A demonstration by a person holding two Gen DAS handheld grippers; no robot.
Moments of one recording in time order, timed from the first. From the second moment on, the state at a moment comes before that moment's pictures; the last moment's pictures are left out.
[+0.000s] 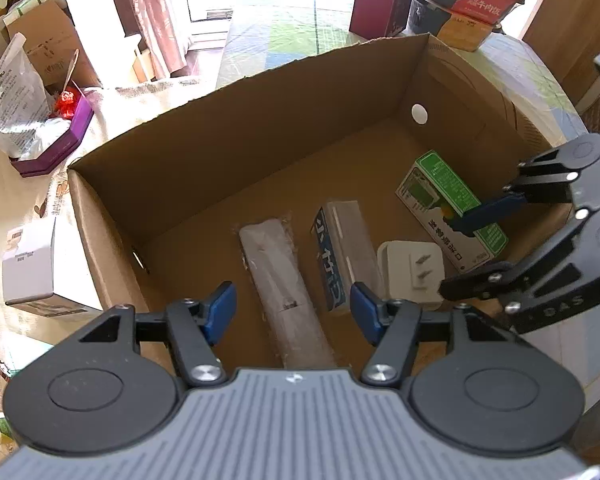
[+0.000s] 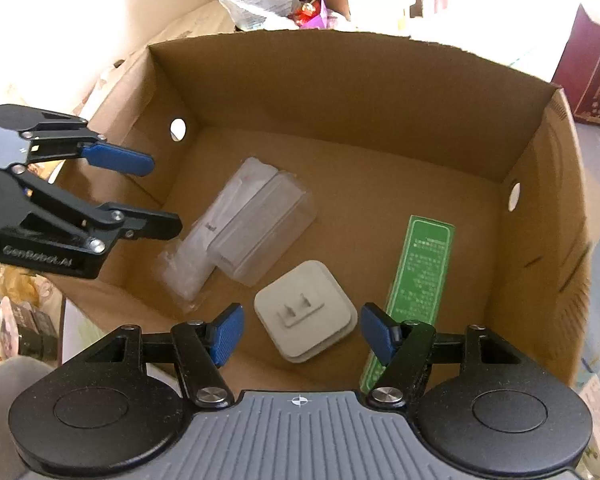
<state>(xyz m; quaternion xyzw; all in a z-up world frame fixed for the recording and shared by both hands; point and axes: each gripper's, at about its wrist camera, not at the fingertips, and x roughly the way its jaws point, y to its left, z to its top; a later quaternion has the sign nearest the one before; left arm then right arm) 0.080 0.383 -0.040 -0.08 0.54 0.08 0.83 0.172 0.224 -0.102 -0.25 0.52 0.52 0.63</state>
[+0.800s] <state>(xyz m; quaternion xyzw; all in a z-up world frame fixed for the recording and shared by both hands) 0.047 0.340 0.001 -0.09 0.51 0.13 0.85 0.146 0.179 -0.047 -0.24 0.46 0.47 0.72</state>
